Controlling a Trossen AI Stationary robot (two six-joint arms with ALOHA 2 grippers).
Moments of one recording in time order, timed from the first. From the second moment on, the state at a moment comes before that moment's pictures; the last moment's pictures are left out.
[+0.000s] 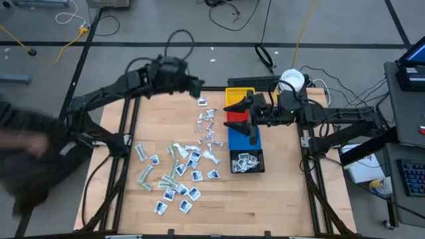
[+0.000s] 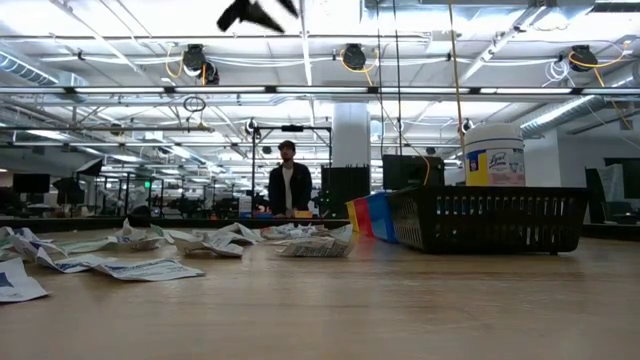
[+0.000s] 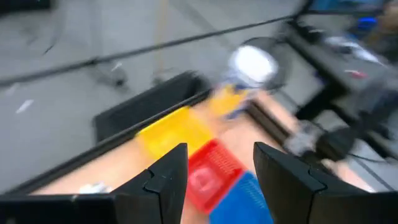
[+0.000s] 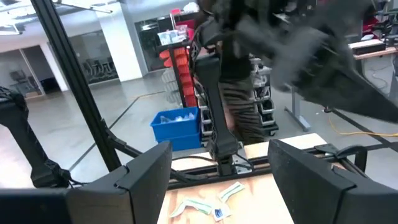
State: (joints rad) left arm 0.34 1.45 1.66 -0.68 -0.21 -0.55; right arm 0.00 1.24 1.26 0.00 -0.03 0.22
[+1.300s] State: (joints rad) left arm 0.79 1.88 1.66 -1.12 0.15 -0.78; right arm 0.00 1.24 1.26 0.02 -0.03 0.12
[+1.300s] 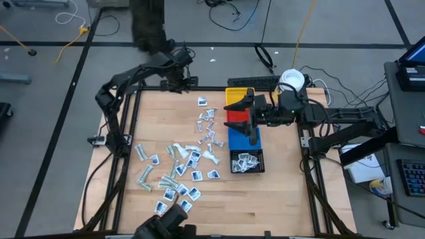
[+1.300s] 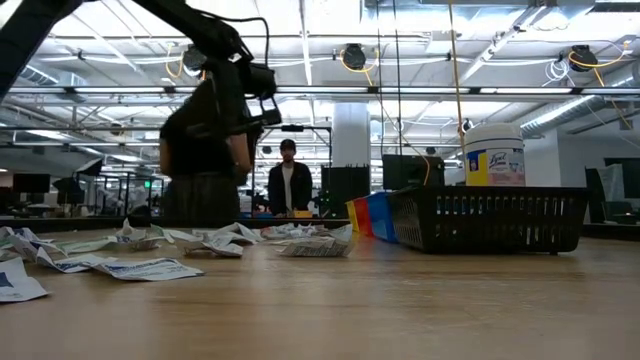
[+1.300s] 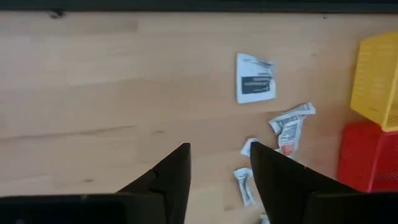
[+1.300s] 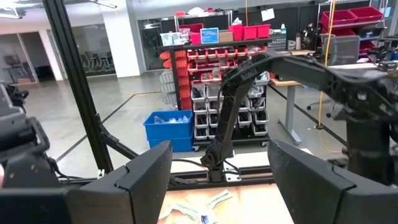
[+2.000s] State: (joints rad) left arm 0.79 1.99 1.66 -0.84 0.25 -0.85; right arm 0.00 1.20 1.26 0.01 -0.11 0.09
